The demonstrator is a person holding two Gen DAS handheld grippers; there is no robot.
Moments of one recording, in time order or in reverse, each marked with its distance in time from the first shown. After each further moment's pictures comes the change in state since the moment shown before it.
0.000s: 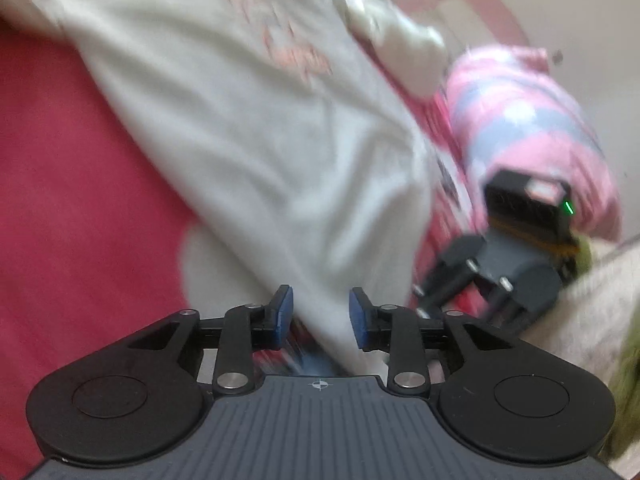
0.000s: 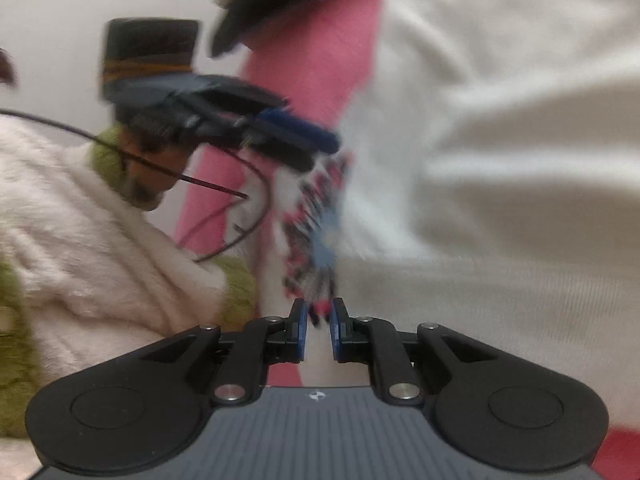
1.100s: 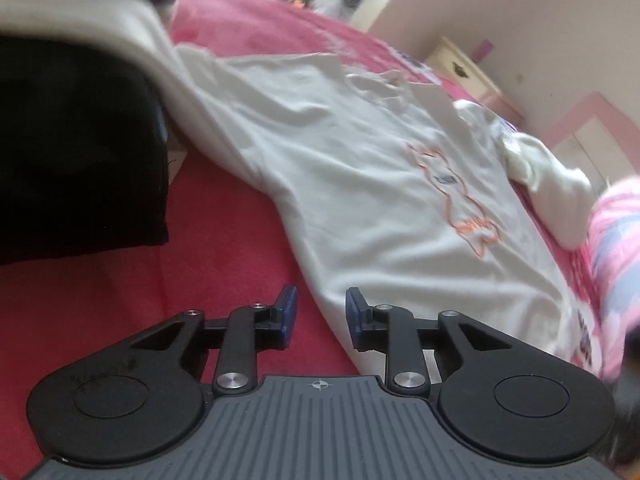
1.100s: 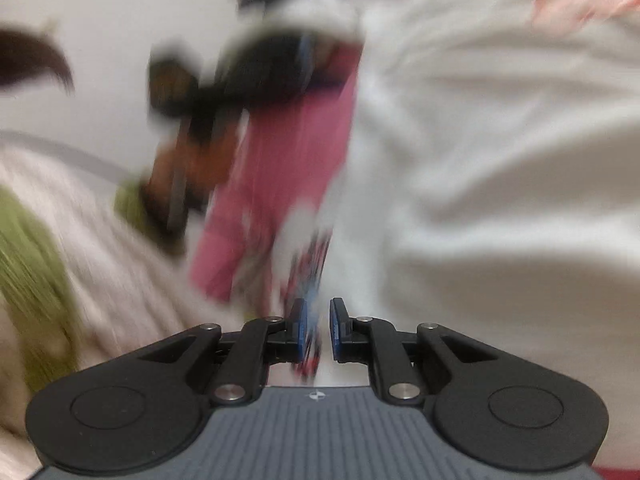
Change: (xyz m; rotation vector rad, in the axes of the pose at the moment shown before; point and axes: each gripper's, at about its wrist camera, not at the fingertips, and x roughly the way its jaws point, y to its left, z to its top) left arm -0.027 0.022 0.026 -0.107 -0.327 0.397; right arm -0.038 -0.008 -0.009 0.087 -0.258 -0.014
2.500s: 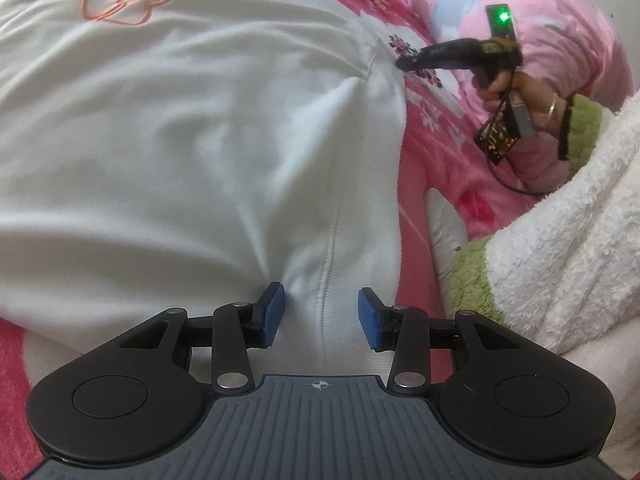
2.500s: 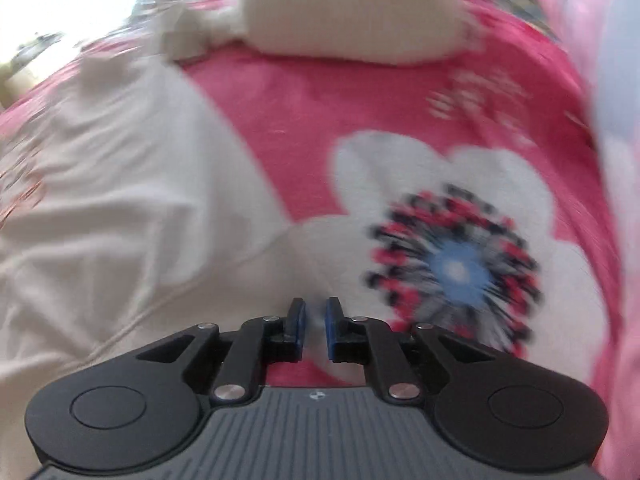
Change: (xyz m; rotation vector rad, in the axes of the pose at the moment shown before) left arm 0.078 -0.143 -0.069 0.539 0.597 -0.444; right arm -0.235 -0.141 -0.087 0.503 -0.463 -1.083
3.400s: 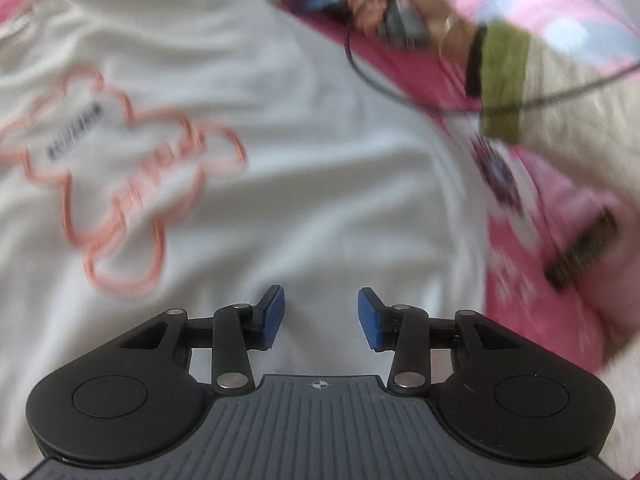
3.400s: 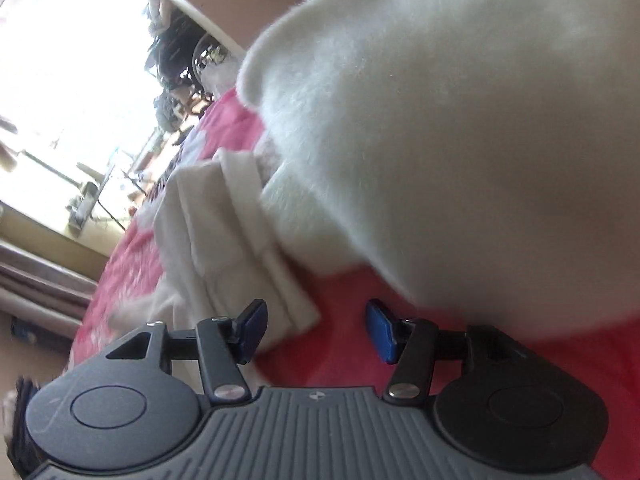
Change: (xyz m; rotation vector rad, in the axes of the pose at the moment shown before) left arm 0.030 0.020 0.169 -0.075 -0.109 0.167; right arm 0.205 0.091 0.270 0.338 0.001 0.473
